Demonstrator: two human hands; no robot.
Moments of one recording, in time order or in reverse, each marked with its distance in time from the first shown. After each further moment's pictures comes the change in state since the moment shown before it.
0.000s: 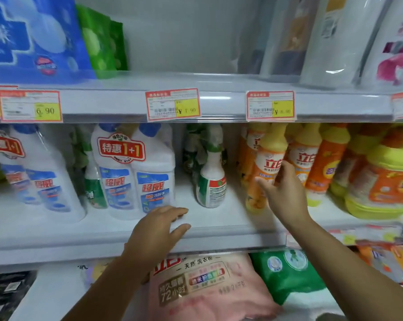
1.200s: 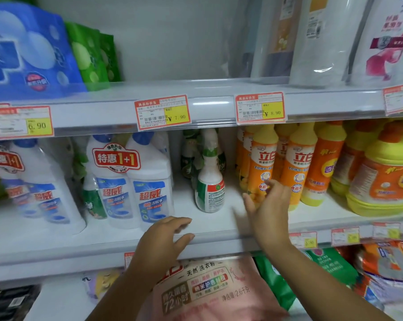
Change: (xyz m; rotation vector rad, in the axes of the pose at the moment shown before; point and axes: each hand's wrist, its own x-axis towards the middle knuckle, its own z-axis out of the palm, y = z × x) left_hand -0.004 0.011 0.006 -0.112 -0.033 -0.088; right_hand -0.039 -0.001 0.034 -0.095 0.161 0.000
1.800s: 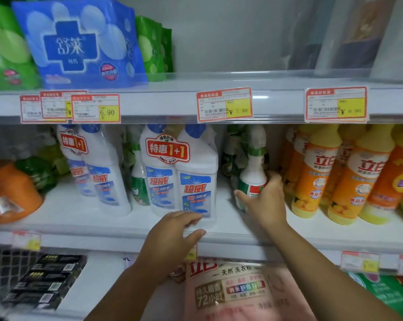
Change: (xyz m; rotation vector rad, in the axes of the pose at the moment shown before) left_hand -0.018 -0.031 -0.039 0.040 0.081 -0.095; right_hand 0.011 -0.038 0.083 0.152 -0.253 0.062
